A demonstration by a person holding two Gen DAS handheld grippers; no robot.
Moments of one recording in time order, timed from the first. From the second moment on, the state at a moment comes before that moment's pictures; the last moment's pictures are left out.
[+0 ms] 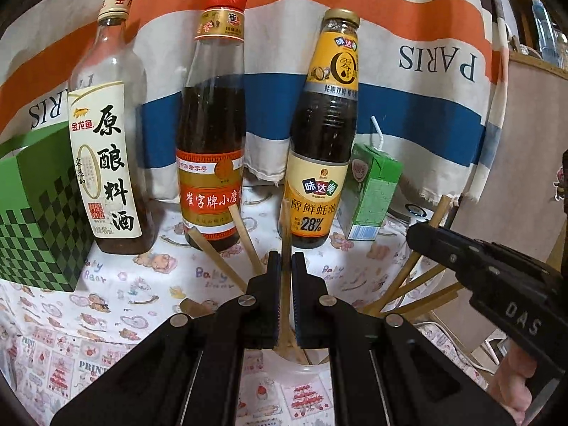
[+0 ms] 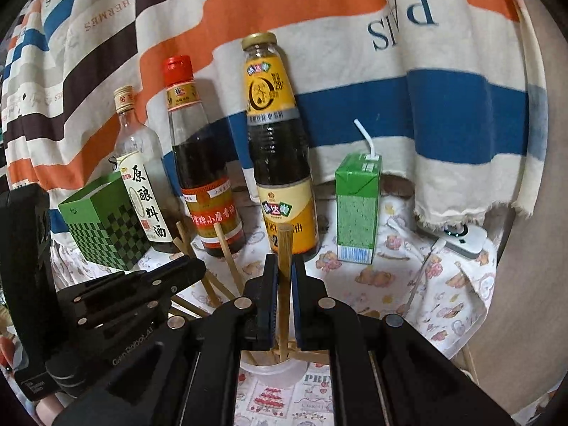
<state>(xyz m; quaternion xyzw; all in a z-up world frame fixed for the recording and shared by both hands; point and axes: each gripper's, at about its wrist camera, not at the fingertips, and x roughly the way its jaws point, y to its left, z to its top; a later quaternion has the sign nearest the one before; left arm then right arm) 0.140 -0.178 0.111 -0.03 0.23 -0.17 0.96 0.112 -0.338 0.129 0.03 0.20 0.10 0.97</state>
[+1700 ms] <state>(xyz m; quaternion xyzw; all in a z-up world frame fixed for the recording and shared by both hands) 0.024 -0.021 0.012 -0.04 0.14 -0.01 0.99 0.018 -0.288 0.019 0.01 0.11 0.06 0.99</state>
